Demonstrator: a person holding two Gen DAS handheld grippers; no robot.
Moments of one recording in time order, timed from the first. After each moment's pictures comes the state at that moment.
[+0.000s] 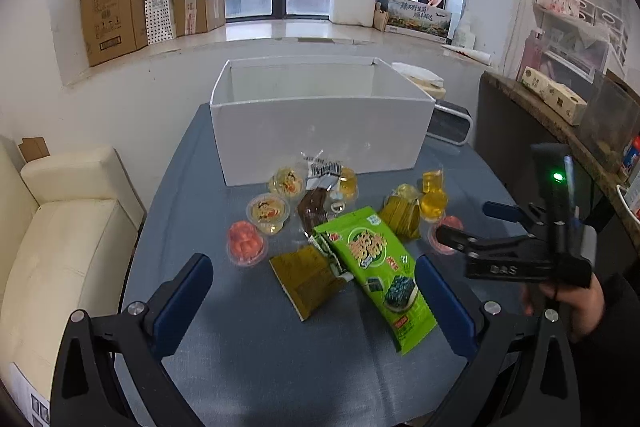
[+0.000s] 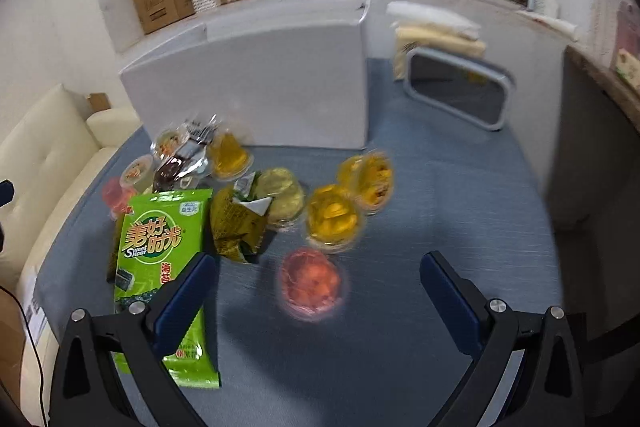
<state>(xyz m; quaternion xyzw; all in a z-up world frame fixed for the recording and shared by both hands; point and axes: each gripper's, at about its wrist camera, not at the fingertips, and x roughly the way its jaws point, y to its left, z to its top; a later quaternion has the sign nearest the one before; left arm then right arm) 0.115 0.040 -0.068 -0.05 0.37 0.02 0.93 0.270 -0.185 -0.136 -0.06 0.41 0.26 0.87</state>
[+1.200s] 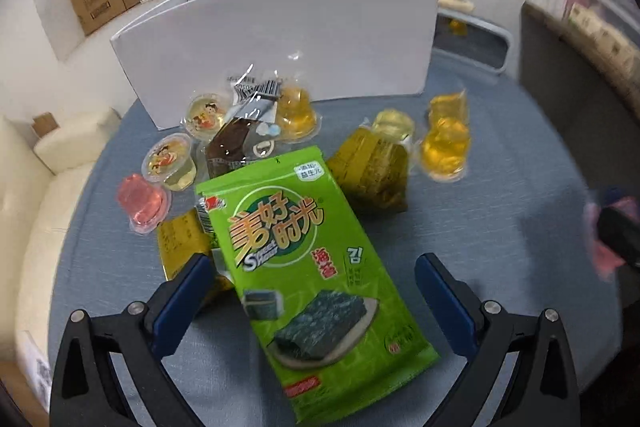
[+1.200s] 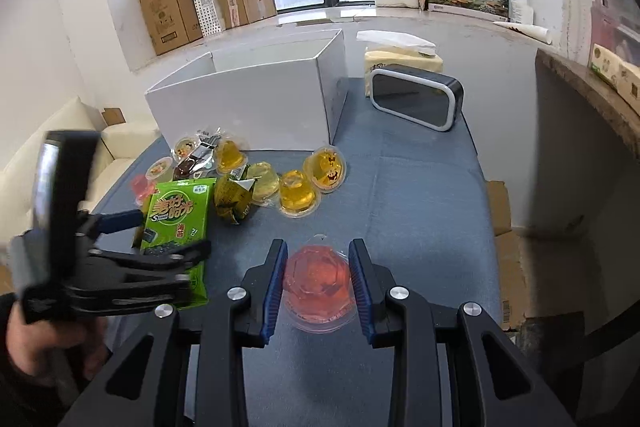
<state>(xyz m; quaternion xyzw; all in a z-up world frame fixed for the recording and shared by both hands) 0.199 -0.059 -0.157 0.00 0.46 0.11 0.88 0.224 -0.267 -0.095 -0.04 0.38 0.27 0.88</state>
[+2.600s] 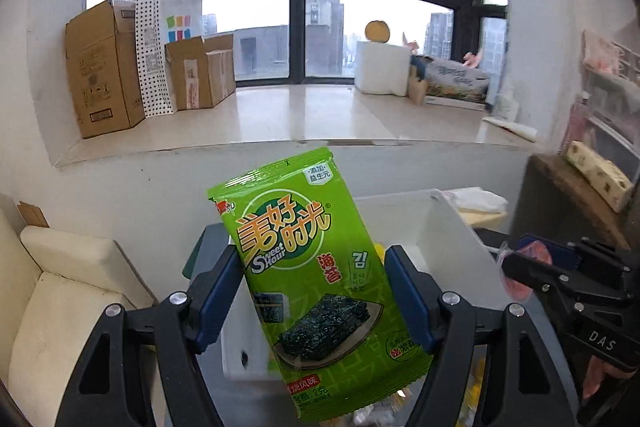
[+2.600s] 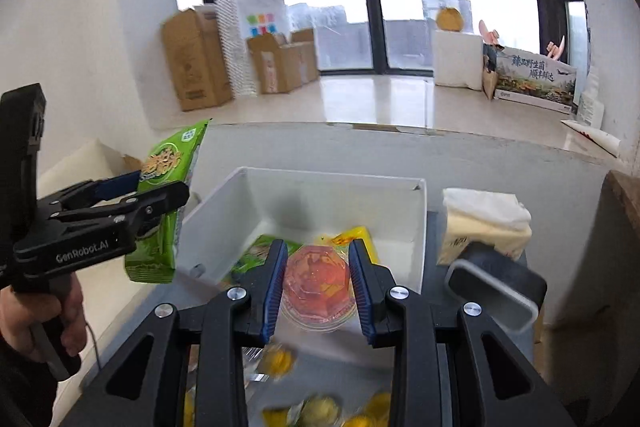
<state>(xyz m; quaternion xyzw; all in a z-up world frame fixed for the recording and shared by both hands) 0.329 0.109 0.010 -0.03 0.30 0.06 0.95 0.375 -0.116 0.013 -0.04 0.31 0.32 0.90</state>
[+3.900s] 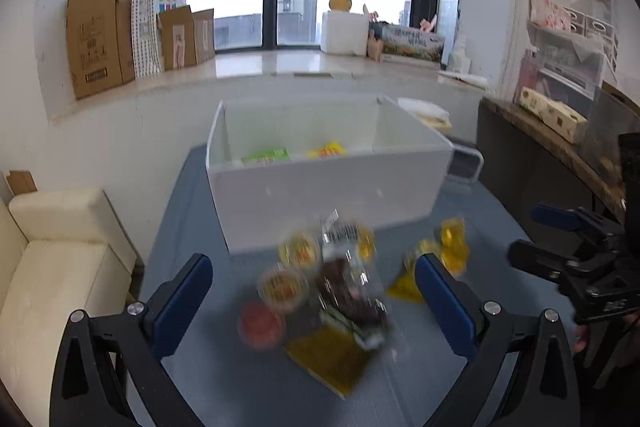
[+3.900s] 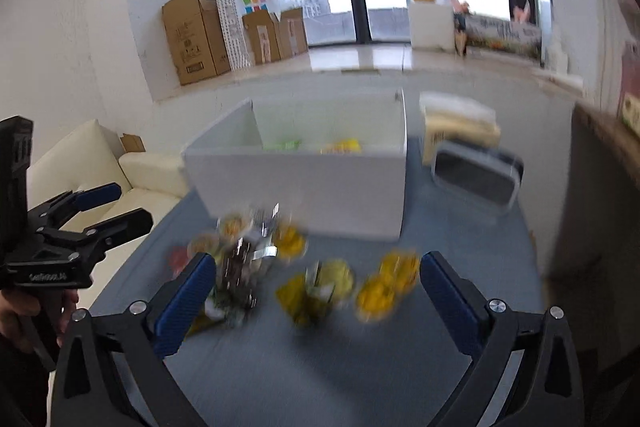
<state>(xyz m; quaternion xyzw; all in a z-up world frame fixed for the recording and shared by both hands) 0.154 0.071 -0.067 -0.03 0.32 0.00 0.95 0.241 -0.174 -0.052 -0.02 0.33 0.30 0.89</state>
